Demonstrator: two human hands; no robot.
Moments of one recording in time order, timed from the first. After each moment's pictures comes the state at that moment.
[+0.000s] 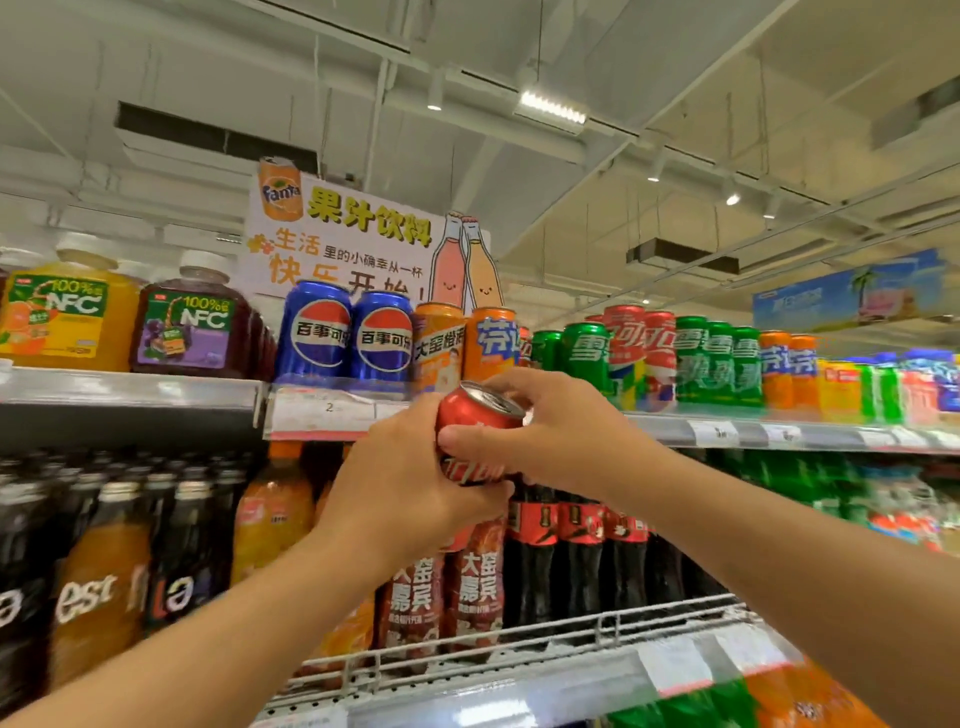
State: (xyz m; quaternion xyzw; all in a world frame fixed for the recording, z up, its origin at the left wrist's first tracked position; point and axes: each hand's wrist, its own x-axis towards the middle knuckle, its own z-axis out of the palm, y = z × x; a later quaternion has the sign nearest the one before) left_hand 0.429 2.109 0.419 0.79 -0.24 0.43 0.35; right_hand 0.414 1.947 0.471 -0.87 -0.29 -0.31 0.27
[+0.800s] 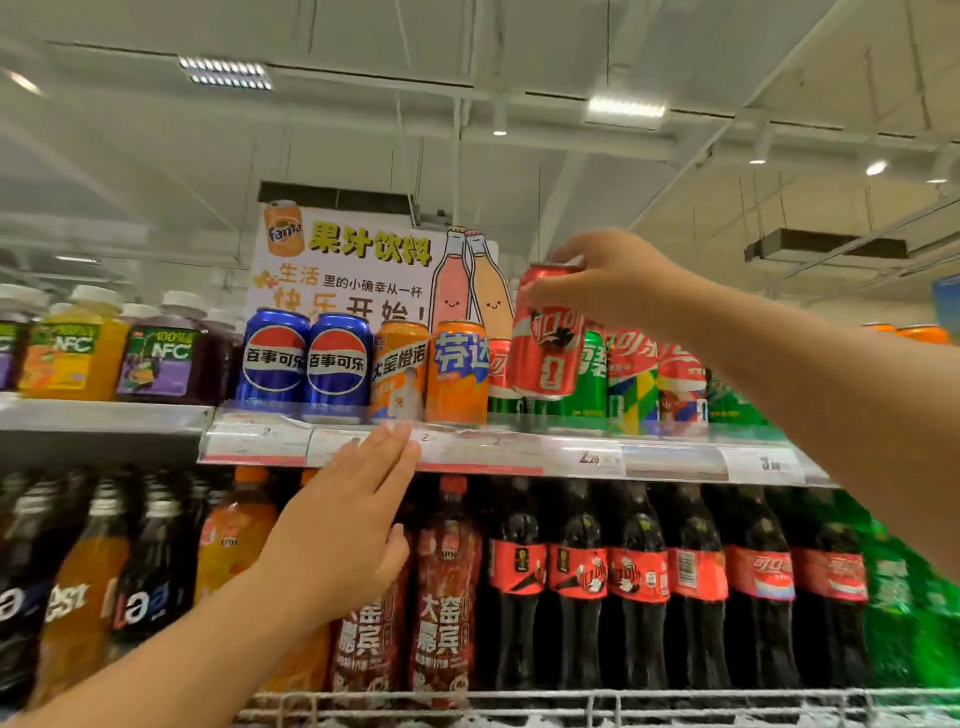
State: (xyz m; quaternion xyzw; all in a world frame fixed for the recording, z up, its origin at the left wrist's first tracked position) left_hand 0.490 2.083 0.398 0.87 -0.08 0.47 -0.12; right_hand 0.516 1.826 0.602 -0.81 -0.34 -0.38 0.28
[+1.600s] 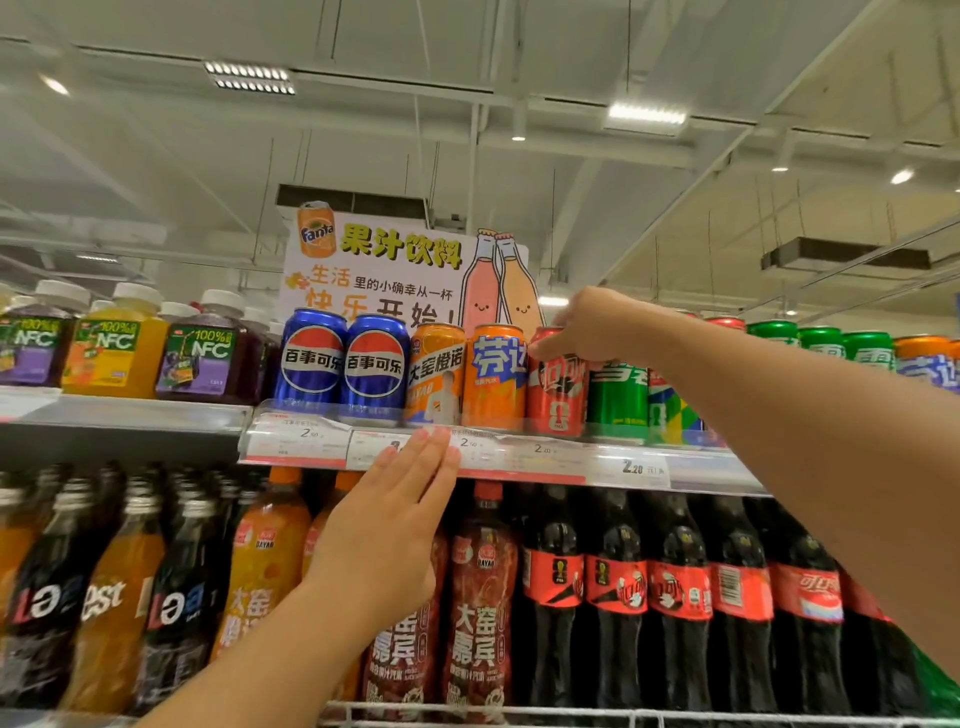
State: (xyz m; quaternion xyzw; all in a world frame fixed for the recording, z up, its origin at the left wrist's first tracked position) left_hand 0.501 2.082 0.392 0.87 -0.04 0.46 -0.15; right_hand 0.573 1.880 0.607 -0.92 -0.21 -0.30 0.10
